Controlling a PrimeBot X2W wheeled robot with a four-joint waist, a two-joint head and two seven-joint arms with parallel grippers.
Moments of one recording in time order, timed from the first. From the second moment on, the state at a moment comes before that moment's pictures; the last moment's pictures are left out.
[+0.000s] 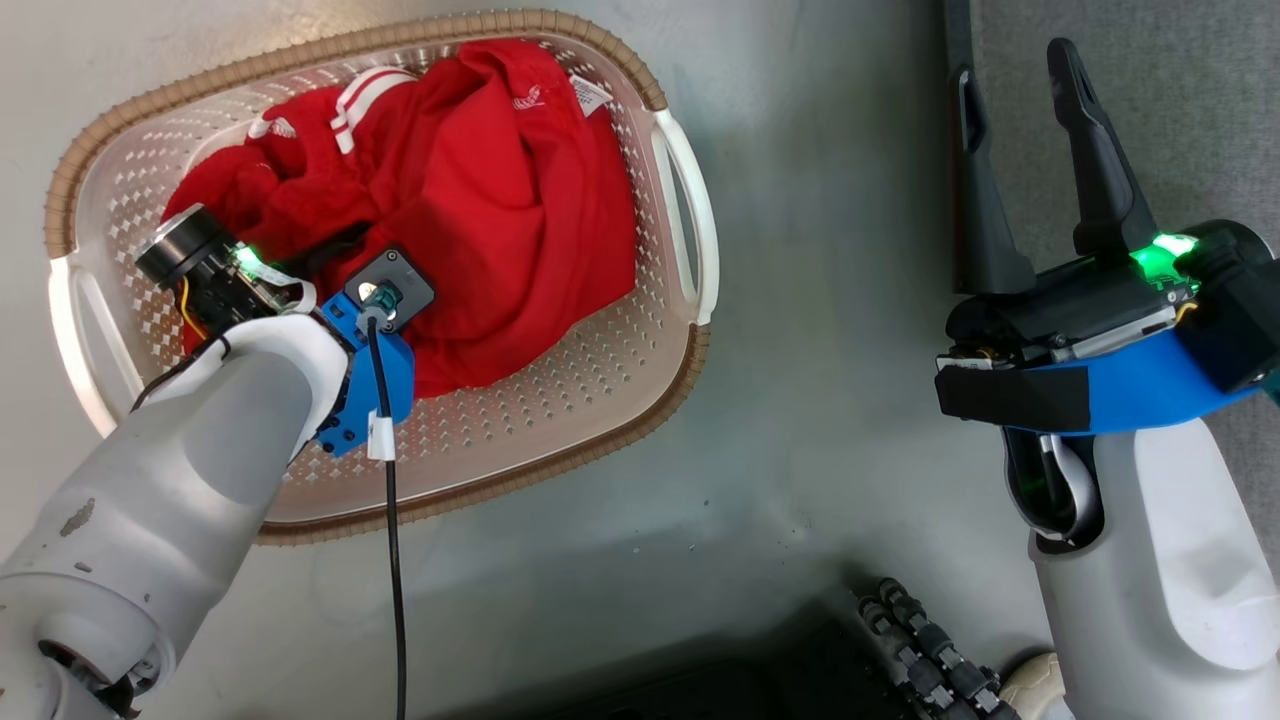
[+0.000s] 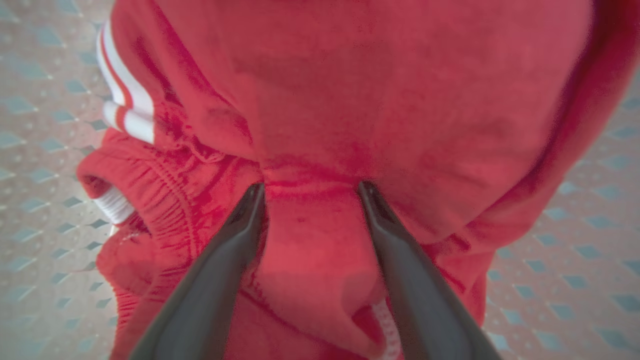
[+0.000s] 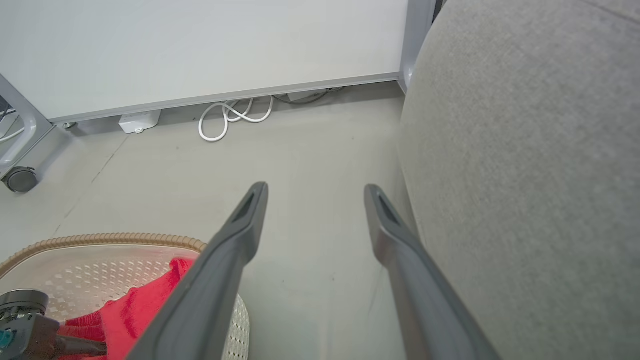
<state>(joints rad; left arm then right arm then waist) -1.07 0.31 -1.28 1.14 -0.43 -0.13 -0.16 -0.53 -0.05 0.10 0.04 0.21 0.13 -0.26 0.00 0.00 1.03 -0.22</state>
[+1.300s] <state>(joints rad) -1.10 0.19 -1.28 1.16 -0.44 -0.13 -0.24 -0.54 -0.05 0.08 0.06 0.20 0.13 -0.26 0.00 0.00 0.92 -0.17</state>
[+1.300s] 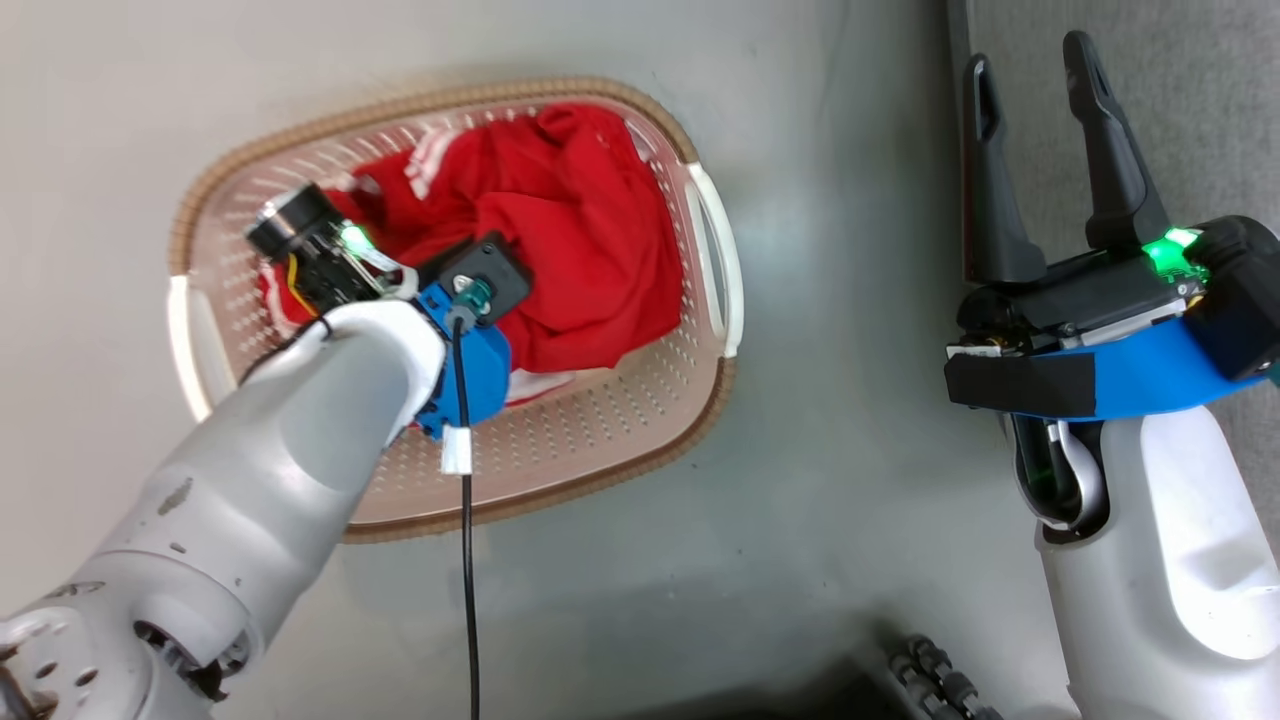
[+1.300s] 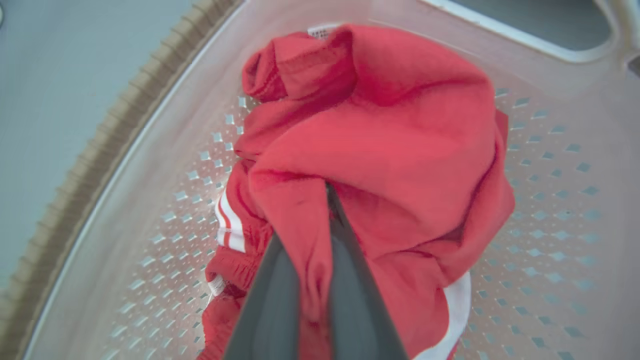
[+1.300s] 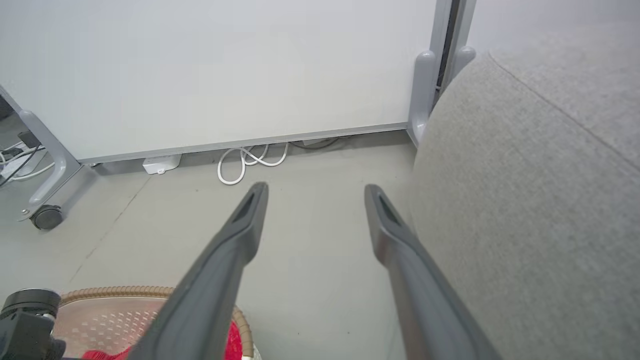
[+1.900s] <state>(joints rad) -1.00 0.19 -1.17 0.96 -0.50 -0.13 -0.26 -0.47 -0.05 0.05 0.11 0.17 0.13 -0.26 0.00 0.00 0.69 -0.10</state>
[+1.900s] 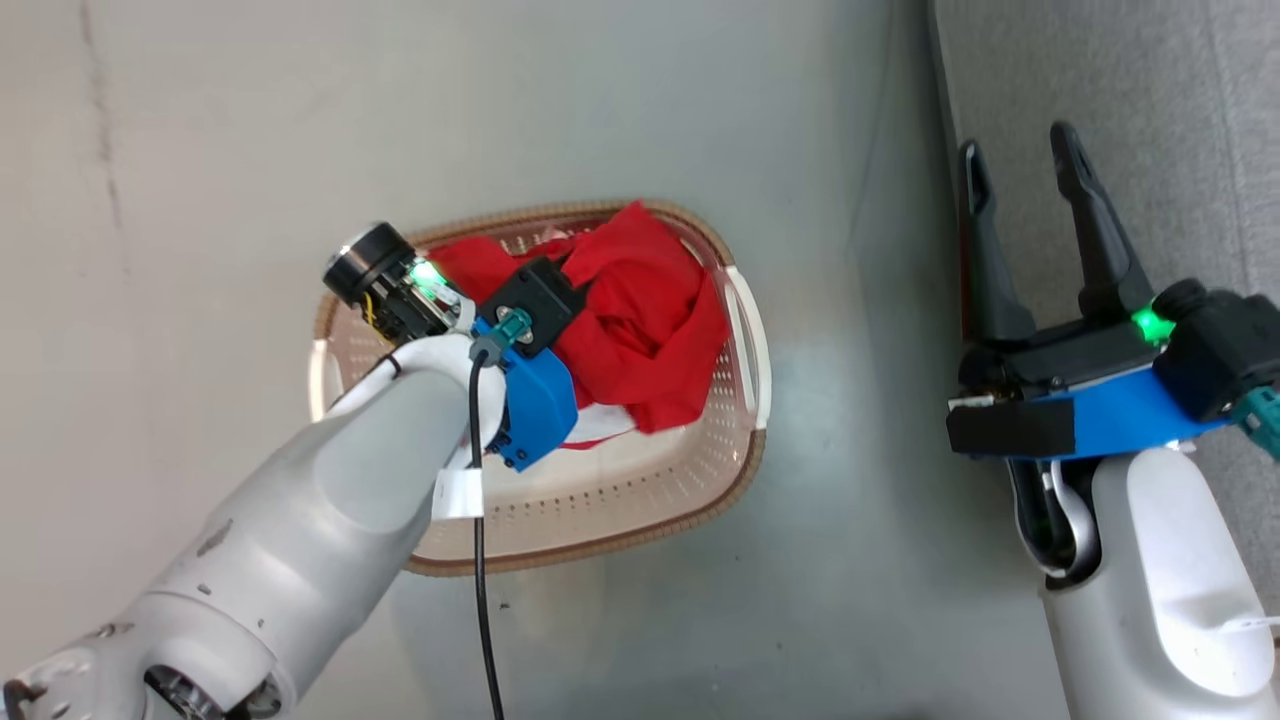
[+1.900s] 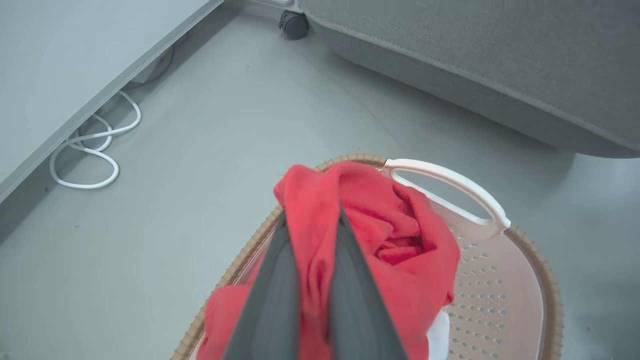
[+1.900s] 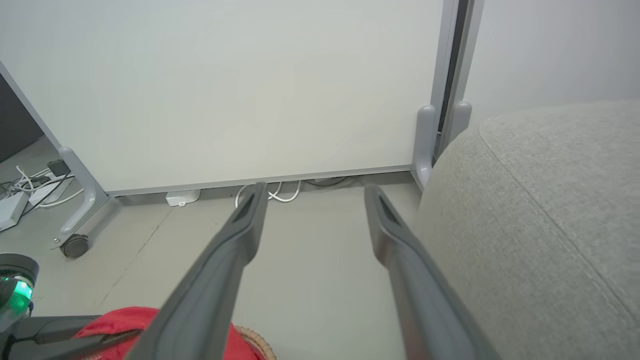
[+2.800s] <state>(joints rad) -0.86 0.16 -0.91 0.73 -0.42 -0.13 -0.26 -0.28 -0.05 0.04 0.18 0.16 0.13 -0.26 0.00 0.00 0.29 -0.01</state>
